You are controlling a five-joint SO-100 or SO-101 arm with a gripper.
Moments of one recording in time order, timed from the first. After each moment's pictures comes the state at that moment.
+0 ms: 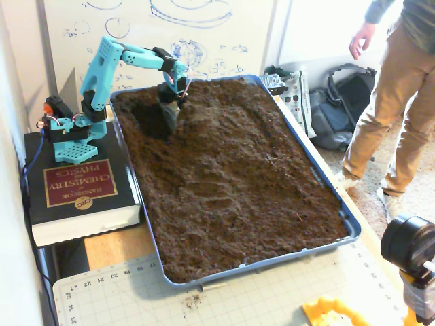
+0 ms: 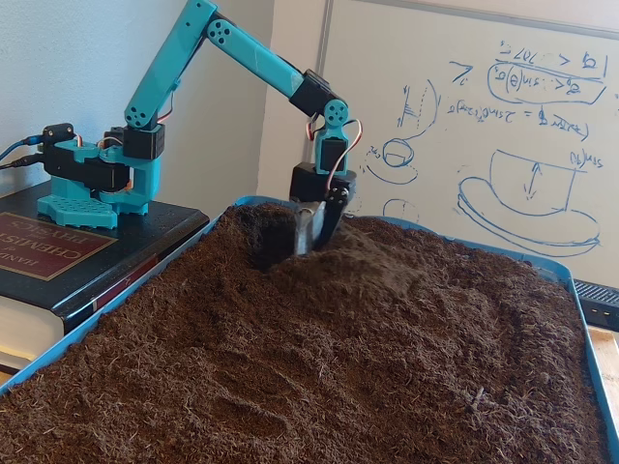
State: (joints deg) arm -17.2 63.9 92.5 51.6 12.3
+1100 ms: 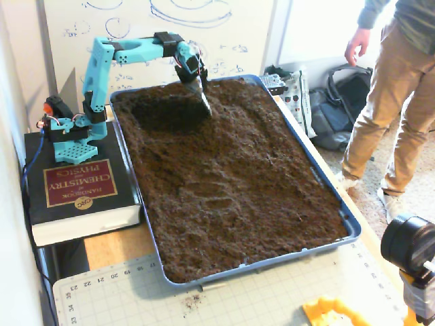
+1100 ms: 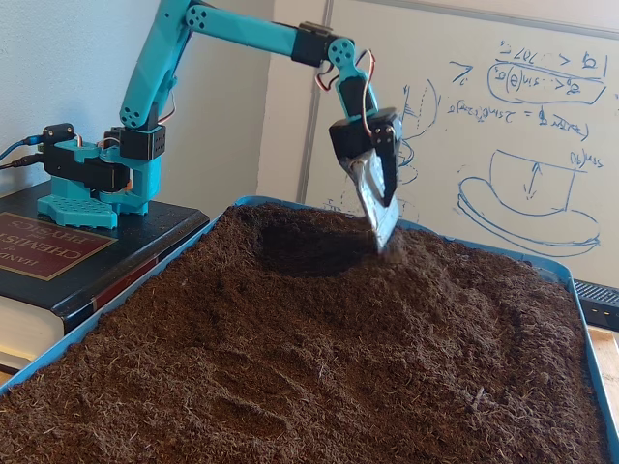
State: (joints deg) arm -11.8 76.0 81.6 50.3 6.6
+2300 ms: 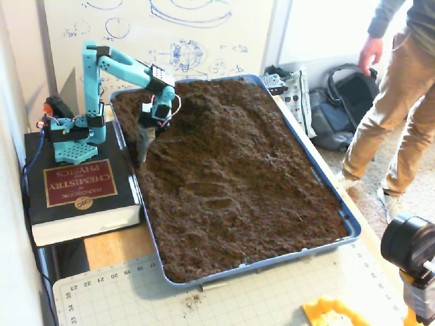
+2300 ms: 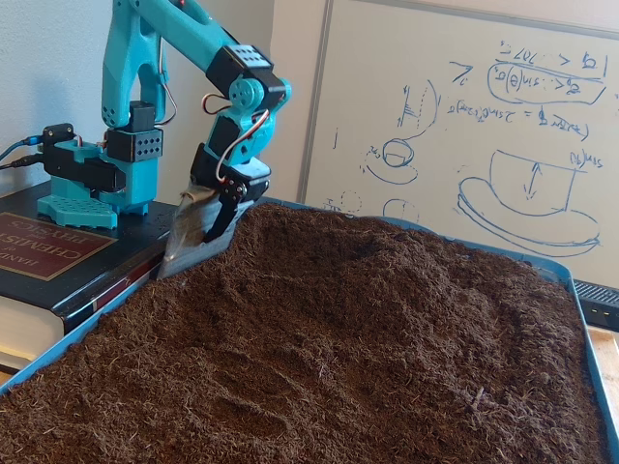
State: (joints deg) arm 12.4 85.4 120.4 70.4 -6.2
